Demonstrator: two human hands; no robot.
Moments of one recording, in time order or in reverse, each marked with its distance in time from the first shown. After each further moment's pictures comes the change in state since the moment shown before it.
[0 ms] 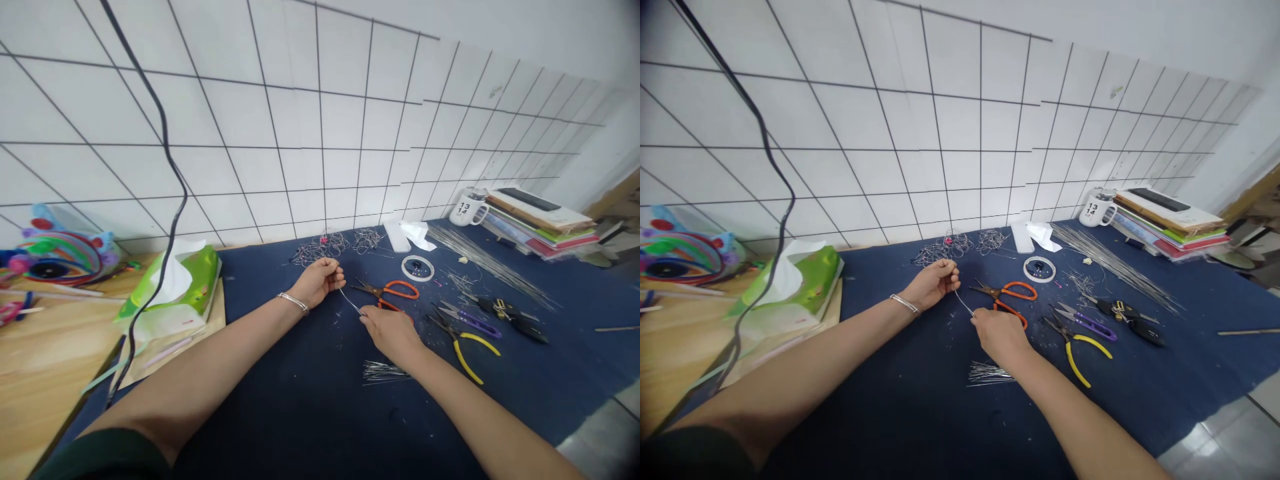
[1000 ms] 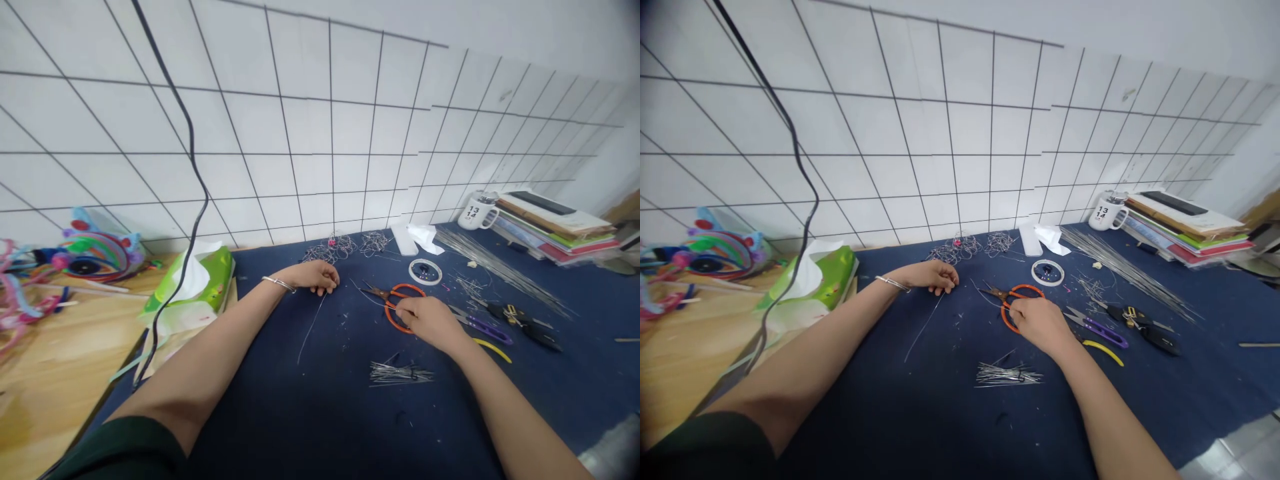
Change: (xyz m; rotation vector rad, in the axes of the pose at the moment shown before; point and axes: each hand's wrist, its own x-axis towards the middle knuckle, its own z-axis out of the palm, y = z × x) left_hand 0.008 0.062 -0.038 0.979 -0.487 -0.177; right_hand 0.000 0.053 -0.033 0.047 -0.014 0.067
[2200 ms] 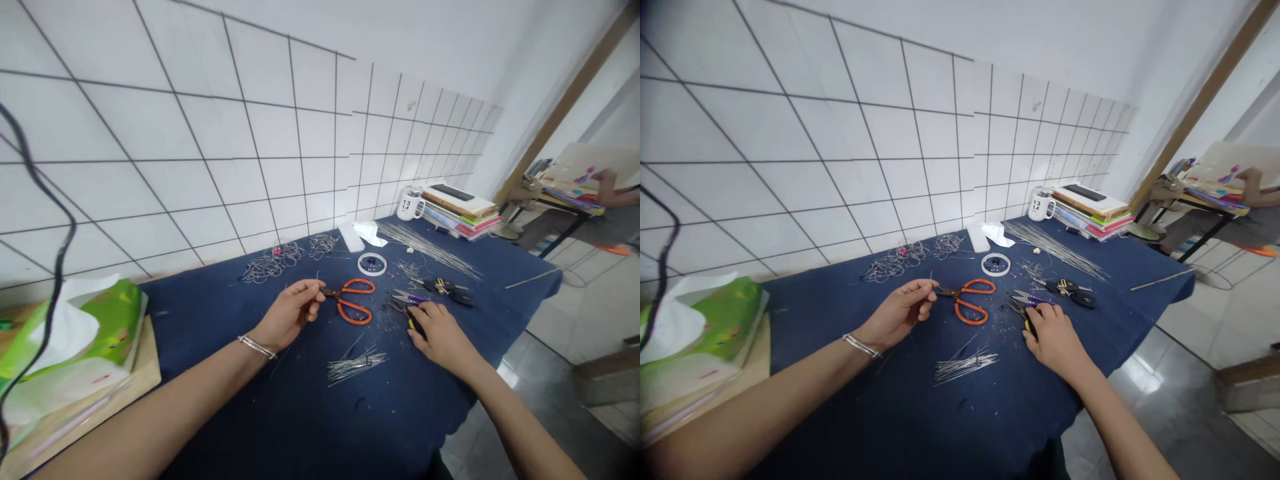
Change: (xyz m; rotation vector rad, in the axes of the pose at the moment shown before) left_hand -0.003 0.048 0.123 -0.873 0.288 0.212; right_hand -0.119 0.071 0.007 -0.316 0.154 0.152
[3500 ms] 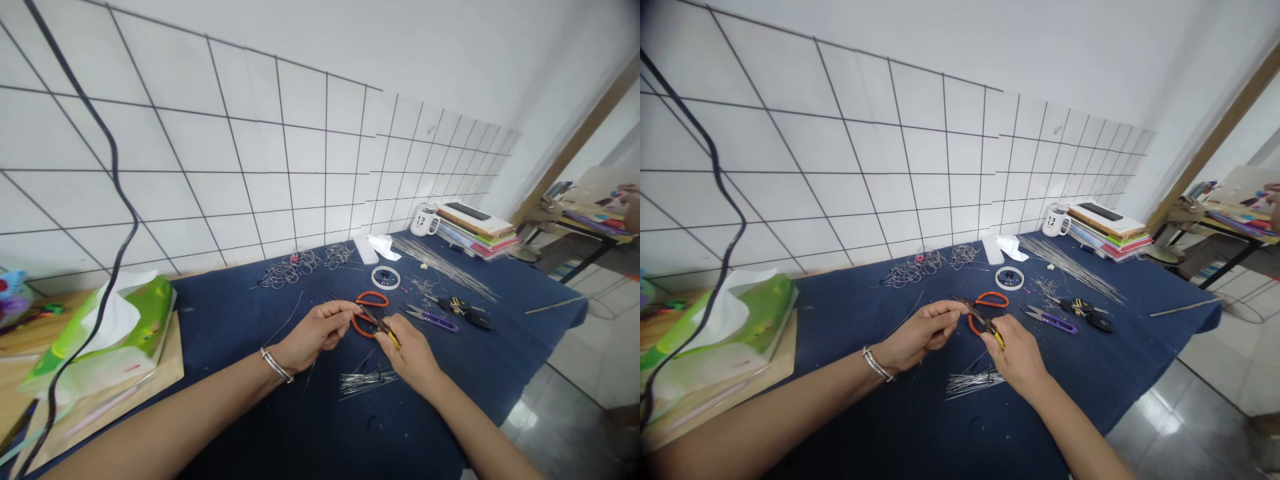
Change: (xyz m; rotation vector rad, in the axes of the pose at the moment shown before) left_hand -0.028 0.016 0.030 0.087 -0.221 -0.094; right_hand 0.040 -0.089 -0.015 0.479 0.200 -0.100
